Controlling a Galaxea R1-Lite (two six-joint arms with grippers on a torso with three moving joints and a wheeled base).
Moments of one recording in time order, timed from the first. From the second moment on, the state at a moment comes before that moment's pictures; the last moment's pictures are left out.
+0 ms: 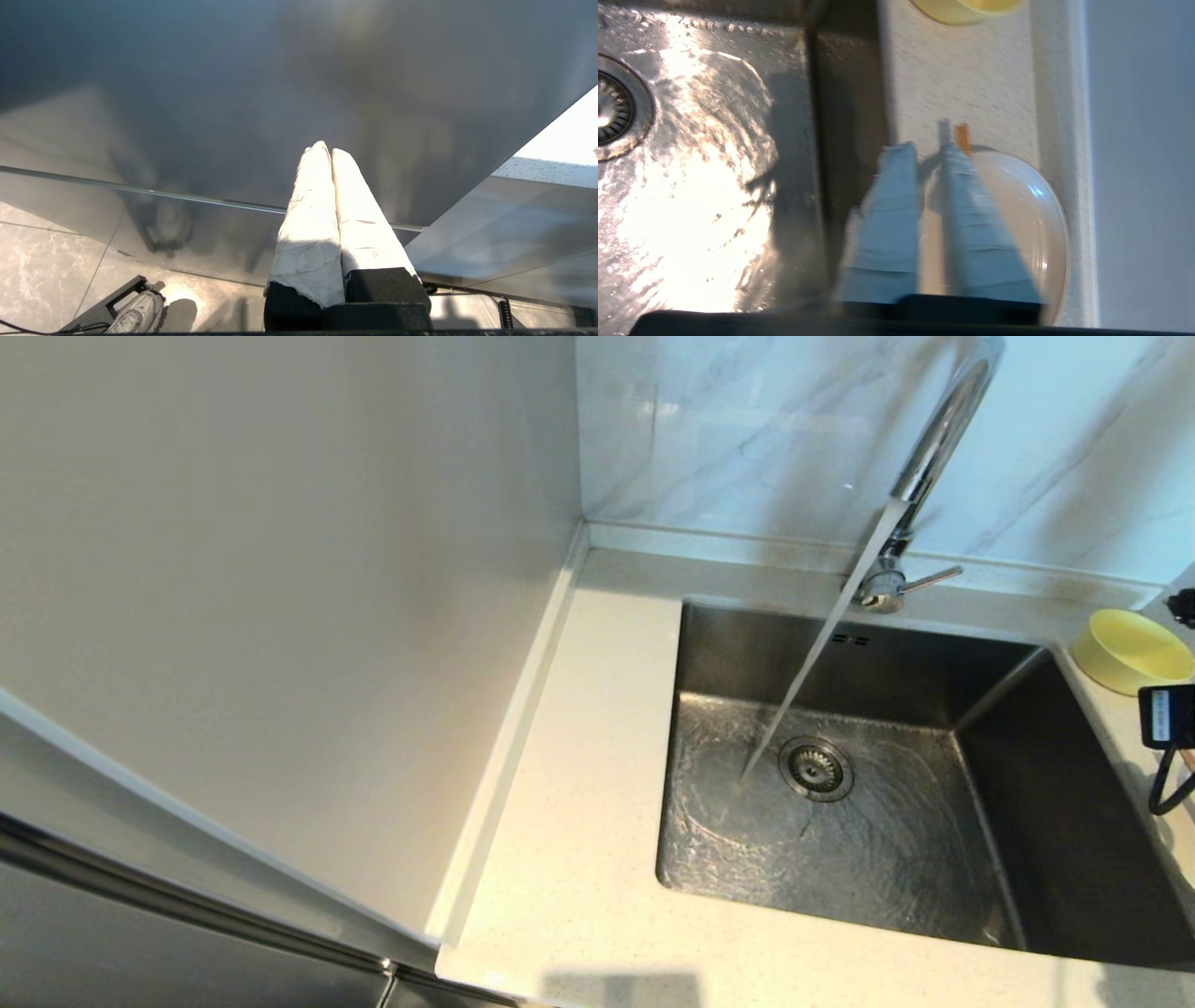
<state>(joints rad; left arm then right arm) 0.00 0.00 0.00 0.00 0.00 0.00 -0.30 1.56 -0.98 -0.13 -0.31 -0.19</state>
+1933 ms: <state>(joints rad) 0.00 0.00 0.00 0.00 0.00 0.00 -0.72 1.74 -0.99 0.06 0.08 -0.20</state>
